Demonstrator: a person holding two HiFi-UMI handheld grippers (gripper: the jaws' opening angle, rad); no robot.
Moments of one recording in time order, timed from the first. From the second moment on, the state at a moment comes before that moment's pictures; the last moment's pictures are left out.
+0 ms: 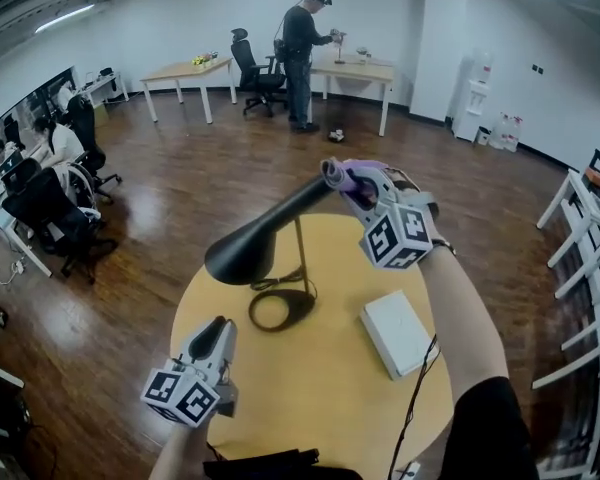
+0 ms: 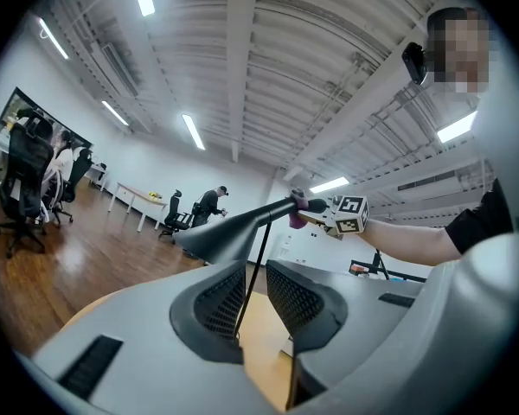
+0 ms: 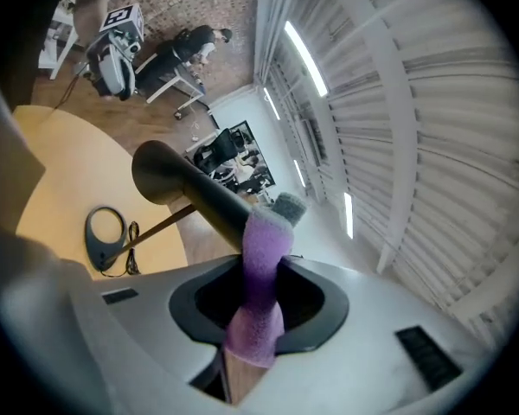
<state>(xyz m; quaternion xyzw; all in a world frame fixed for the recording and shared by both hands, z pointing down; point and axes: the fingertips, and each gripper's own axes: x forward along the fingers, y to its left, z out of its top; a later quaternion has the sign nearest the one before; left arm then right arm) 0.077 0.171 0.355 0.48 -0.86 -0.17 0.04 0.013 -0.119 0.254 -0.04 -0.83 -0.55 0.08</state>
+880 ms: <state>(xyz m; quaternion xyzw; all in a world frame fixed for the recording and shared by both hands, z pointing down) 0.073 0.202 0.378 0.47 -0.86 -0.18 0.08 -0.006 -0.062 0.370 -0.10 -0.97 -0.19 0.08</state>
